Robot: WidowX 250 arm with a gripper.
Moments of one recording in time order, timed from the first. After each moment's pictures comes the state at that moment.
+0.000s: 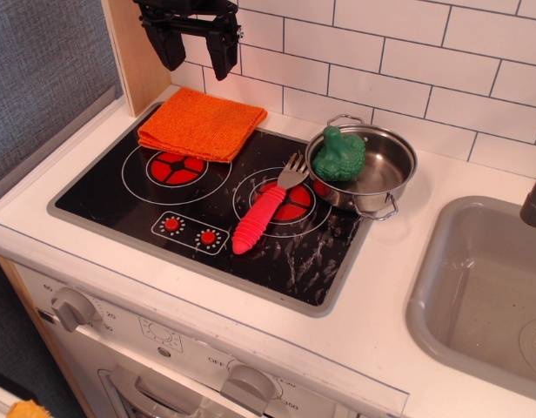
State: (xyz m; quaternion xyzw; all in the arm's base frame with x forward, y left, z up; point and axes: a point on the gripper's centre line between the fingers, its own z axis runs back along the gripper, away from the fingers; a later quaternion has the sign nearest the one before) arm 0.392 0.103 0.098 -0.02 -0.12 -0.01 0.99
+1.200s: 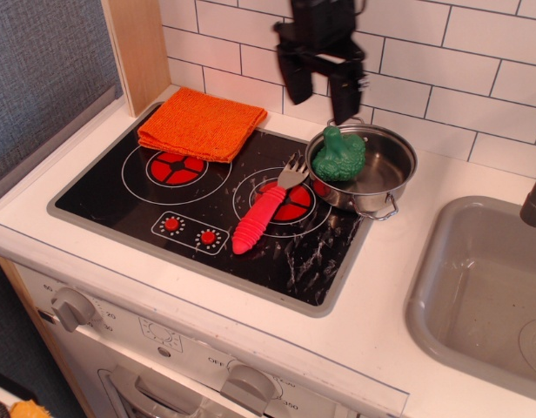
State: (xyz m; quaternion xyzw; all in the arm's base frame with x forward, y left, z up) arm 0.400 -0.029 0.084 -0.06 -0.09 -0.22 0.97
